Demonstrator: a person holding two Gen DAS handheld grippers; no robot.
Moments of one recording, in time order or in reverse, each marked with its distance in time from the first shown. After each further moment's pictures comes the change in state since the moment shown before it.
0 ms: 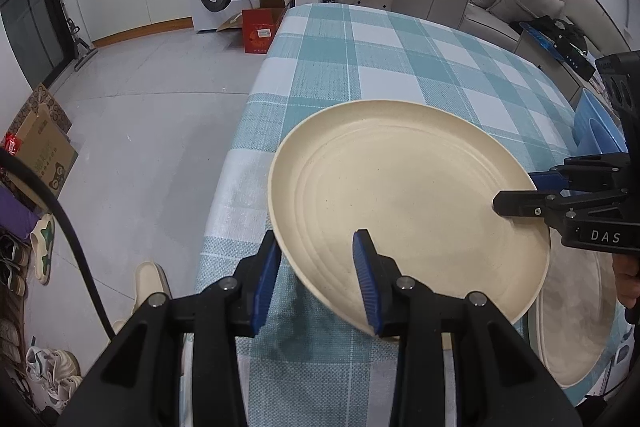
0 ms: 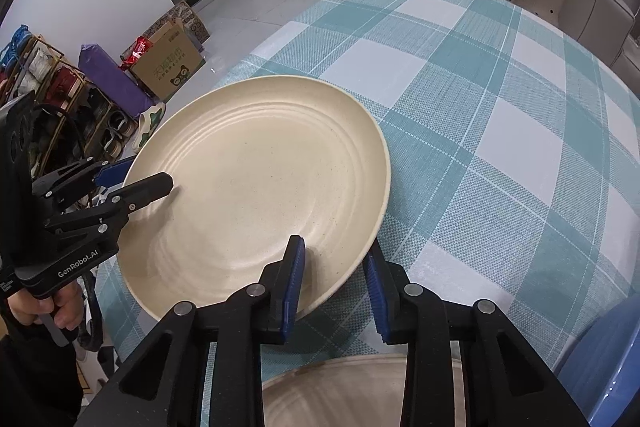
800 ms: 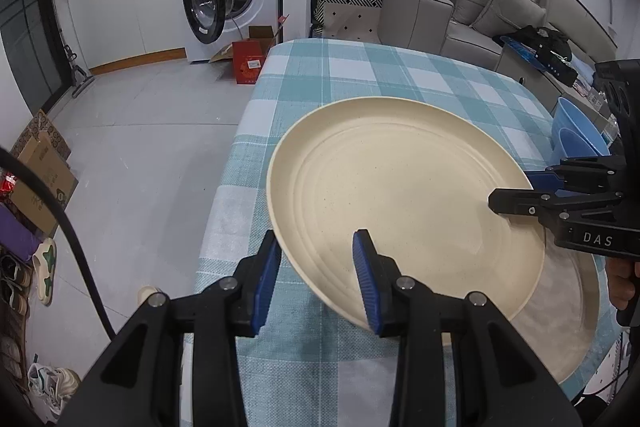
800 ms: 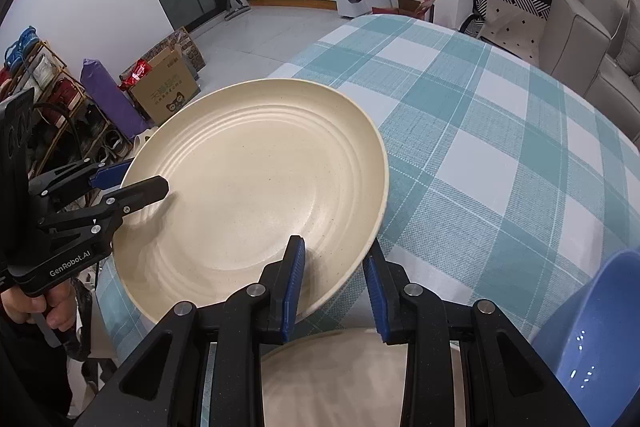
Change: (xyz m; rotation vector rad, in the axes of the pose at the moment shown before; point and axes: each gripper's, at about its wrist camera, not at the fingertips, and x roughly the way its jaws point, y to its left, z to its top) left arm -0.038 -0.023 0.005 0.045 -0.098 -0.011; right arm -0.051 0.003 -0.019 -0.014 -0.136 -0.058
